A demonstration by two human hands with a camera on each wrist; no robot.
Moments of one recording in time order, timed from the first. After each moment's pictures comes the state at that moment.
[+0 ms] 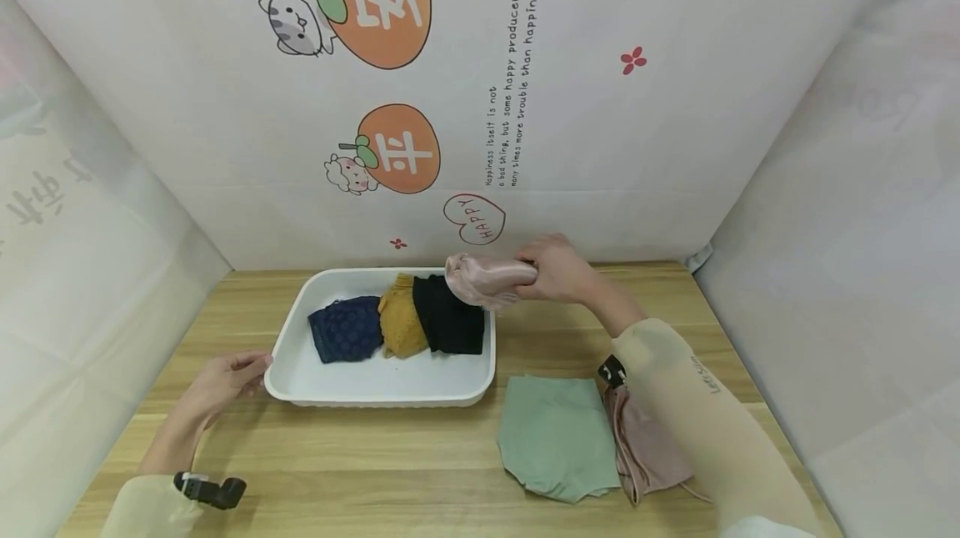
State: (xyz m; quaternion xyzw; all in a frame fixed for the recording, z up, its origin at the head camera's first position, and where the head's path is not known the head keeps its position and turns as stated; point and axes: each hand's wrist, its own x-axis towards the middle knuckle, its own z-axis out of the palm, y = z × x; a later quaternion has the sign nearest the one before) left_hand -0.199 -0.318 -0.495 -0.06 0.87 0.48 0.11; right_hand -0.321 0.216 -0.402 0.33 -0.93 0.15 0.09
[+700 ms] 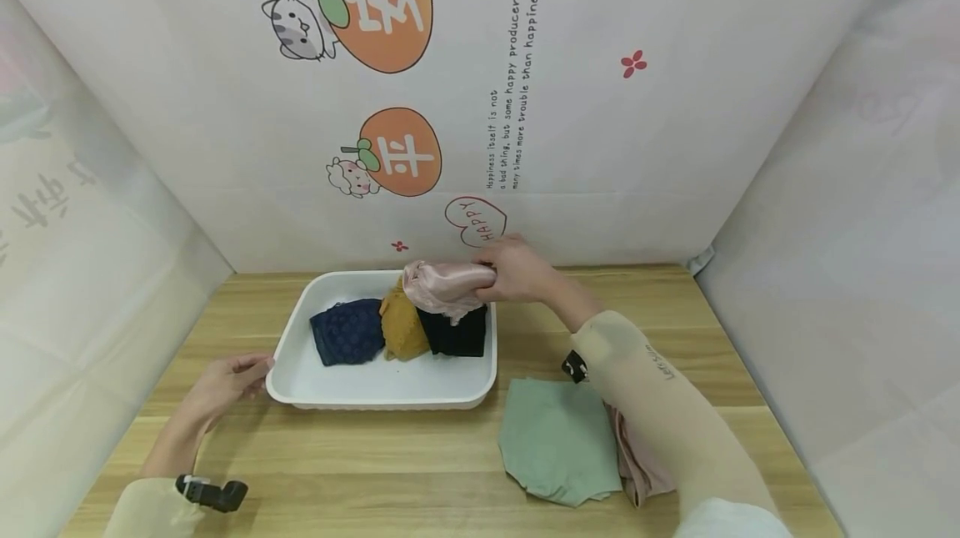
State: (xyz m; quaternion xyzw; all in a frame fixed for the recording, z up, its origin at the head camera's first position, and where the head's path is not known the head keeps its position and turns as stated) left_hand -0.198 -0.319 -0.494 -0.06 0.86 0.50 0.10; right_hand -0.323 0.157 -0.395 0.38 -0.91 0.14 0.09
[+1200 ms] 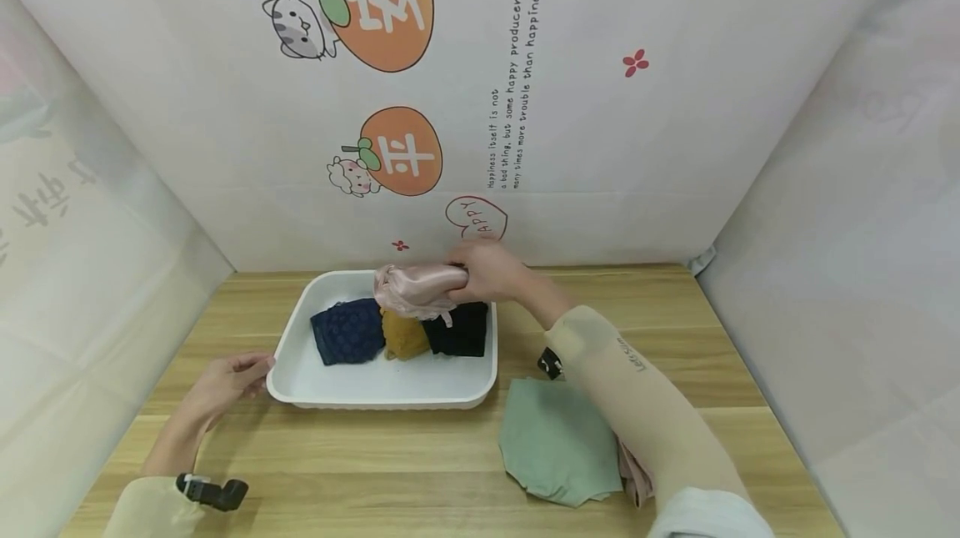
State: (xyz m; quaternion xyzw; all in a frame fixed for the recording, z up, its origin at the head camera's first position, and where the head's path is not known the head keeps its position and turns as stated) left_hand -0.199 -0.319 -0.496 -0.06 0.86 0.50 0.11; right_hand -0.322 0.118 -0.390 0.41 -0.90 0.15 0.08
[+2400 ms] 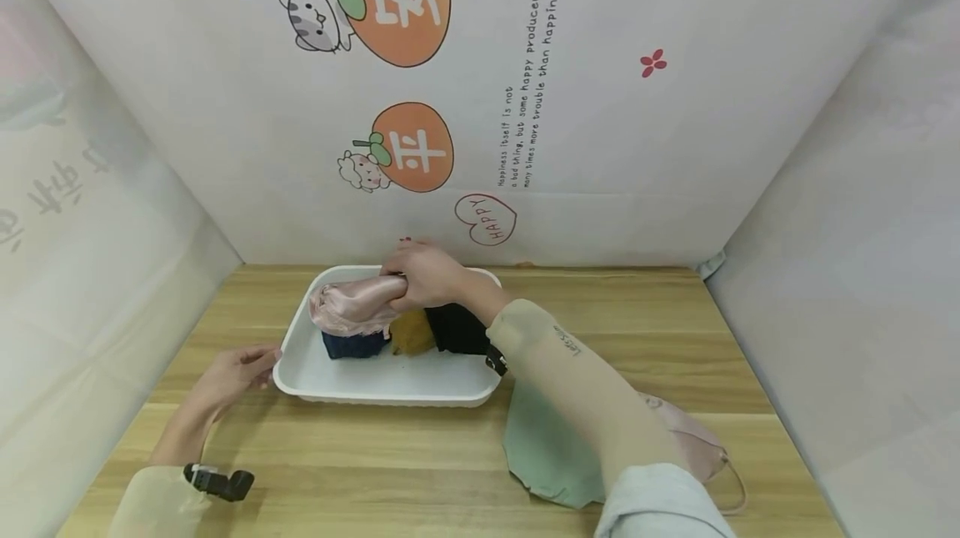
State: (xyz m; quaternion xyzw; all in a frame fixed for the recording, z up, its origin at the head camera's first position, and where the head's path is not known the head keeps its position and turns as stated) left_hand -0.203 -0.322 -0.497 -0.06 0.85 0.51 0.11; right_hand -0.323 0.024 -0.391 0.48 -0.87 0.13 0.03
